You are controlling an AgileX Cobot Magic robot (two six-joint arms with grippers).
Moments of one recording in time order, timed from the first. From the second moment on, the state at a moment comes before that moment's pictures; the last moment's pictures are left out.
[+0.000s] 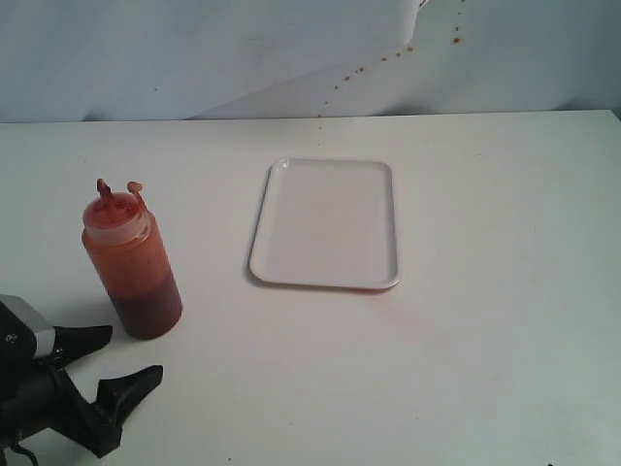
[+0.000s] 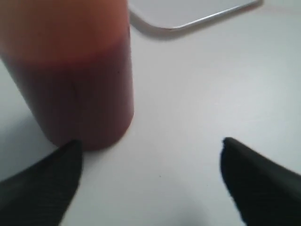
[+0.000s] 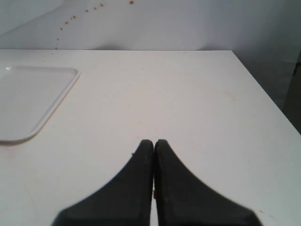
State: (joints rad) left arm 0.06 1.95 -0.11 0.68 -1.19 0.03; right arm -0.02 0.00 0.00 -0.05 0.34 0.02
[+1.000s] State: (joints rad) left arm 0.06 2.02 -0.28 0.69 -1.17 -0.07; right arm -0.02 0.00 0.00 -0.05 0.34 0.02
